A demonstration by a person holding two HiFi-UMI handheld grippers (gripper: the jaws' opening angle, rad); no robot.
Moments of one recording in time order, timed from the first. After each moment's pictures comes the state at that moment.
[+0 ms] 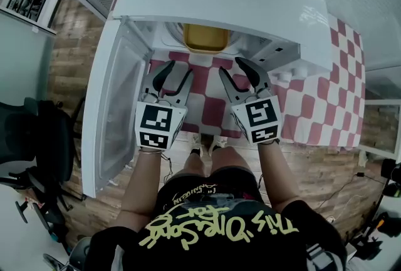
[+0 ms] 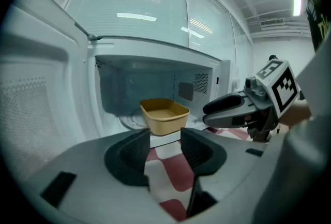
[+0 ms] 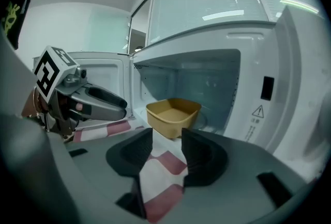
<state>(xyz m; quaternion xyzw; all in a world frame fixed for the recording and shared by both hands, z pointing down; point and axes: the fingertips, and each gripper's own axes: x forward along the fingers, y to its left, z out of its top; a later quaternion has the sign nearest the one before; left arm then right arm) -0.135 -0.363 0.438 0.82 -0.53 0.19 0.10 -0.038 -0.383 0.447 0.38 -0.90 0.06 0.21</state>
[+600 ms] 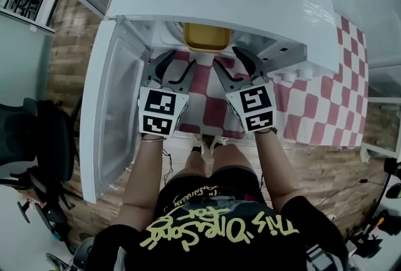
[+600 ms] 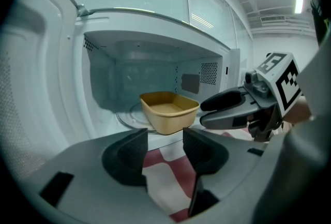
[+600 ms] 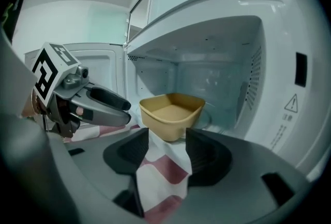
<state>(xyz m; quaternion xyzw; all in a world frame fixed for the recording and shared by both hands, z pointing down) -0.139 -0.392 0.460 0.82 -0.52 0.21 0.11 -0.056 -0.408 0.464 0.38 -0.90 0.07 0.22</state>
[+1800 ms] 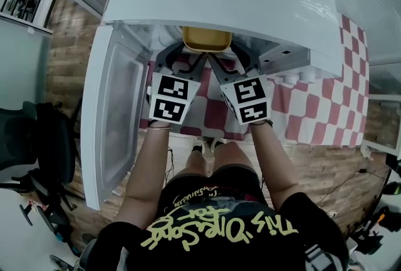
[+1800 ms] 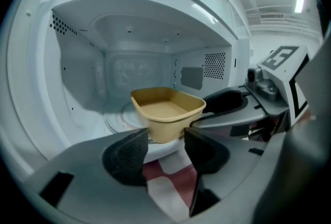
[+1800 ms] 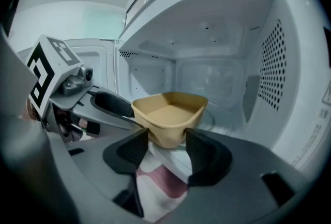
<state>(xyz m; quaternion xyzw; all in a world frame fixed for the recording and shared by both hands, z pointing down) -0.121 -0.426 0.477 0.82 -0.50 0.24 0.12 -0.070 -0.432 0.474 0.39 -0.89 0.08 0.21</state>
